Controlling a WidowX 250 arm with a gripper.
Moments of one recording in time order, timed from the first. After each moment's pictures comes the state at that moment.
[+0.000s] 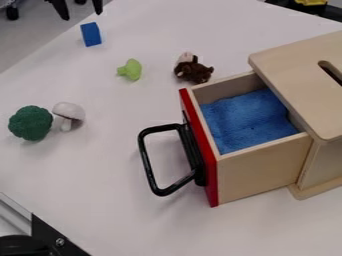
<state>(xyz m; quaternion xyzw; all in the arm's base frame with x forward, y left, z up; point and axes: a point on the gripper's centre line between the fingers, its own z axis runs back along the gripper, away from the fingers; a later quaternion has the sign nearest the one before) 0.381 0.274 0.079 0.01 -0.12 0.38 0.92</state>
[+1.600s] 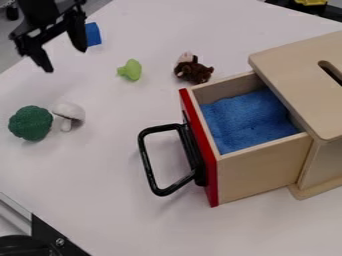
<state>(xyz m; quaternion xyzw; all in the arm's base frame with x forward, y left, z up) 0.253 0.188 0.083 -0.02 -0.08 0.63 0.77</state>
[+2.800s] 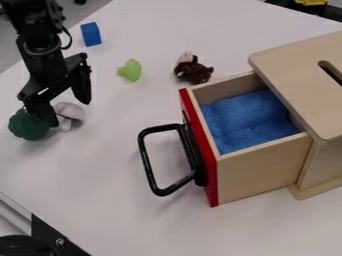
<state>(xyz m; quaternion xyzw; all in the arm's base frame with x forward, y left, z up) 0.220 0.160 0.032 0.00 -0.06 0.67 0.74</state>
